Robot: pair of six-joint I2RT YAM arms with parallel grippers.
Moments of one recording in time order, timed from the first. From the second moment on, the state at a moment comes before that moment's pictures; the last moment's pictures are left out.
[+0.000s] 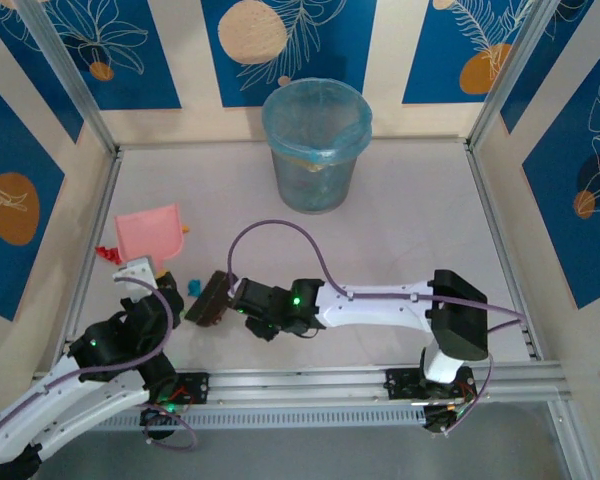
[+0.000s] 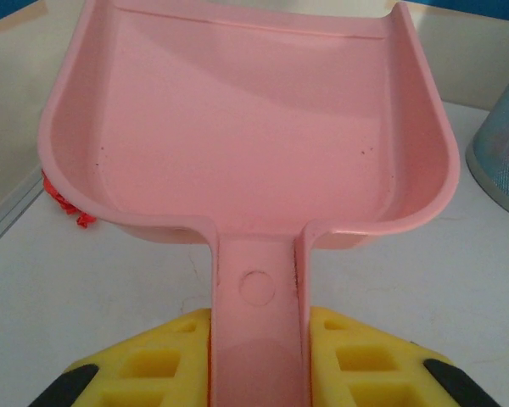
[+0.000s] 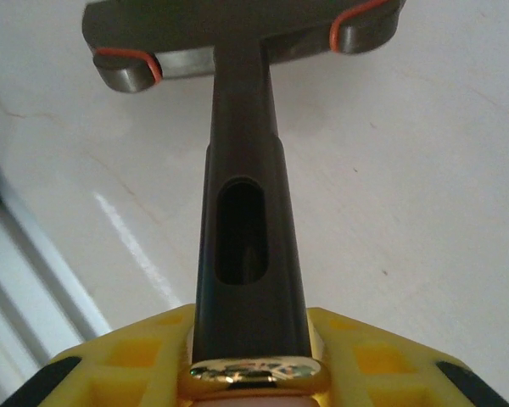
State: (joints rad) left arm -0.89 0.38 0.60 -0.94 -0.95 -0.76; right arm 1.32 1.68 1.25 -0.67 0.20 0.34
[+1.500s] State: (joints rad) left arm -0.87 0.33 0.56 -0.90 -0.88 -0.74; right arm 1.28 1.72 1.07 -0.41 0.38 0.41
